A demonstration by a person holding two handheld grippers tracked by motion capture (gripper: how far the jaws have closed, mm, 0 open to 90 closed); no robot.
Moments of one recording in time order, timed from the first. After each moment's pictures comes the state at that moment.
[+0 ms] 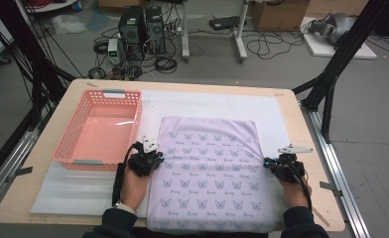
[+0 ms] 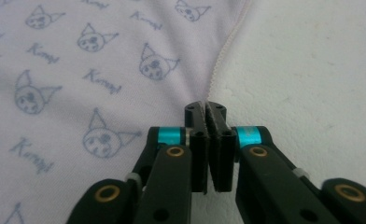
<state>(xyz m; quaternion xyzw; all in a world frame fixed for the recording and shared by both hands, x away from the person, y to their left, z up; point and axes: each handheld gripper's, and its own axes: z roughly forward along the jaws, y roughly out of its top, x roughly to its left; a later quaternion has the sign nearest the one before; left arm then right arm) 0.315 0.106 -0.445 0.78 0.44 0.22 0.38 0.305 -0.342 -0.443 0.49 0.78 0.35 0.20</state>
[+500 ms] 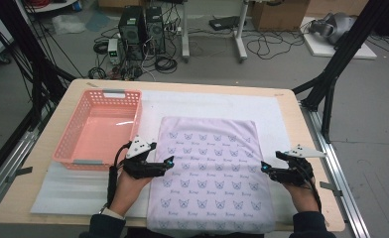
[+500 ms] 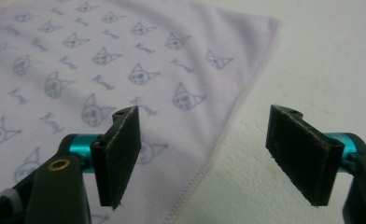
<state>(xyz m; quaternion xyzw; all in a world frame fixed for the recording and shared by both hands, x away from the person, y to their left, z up) 0.300 0.119 -0.420 0.74 0.37 0.19 0.53 0.288 -0.348 -0.420 0.43 0.77 0.42 0.21</state>
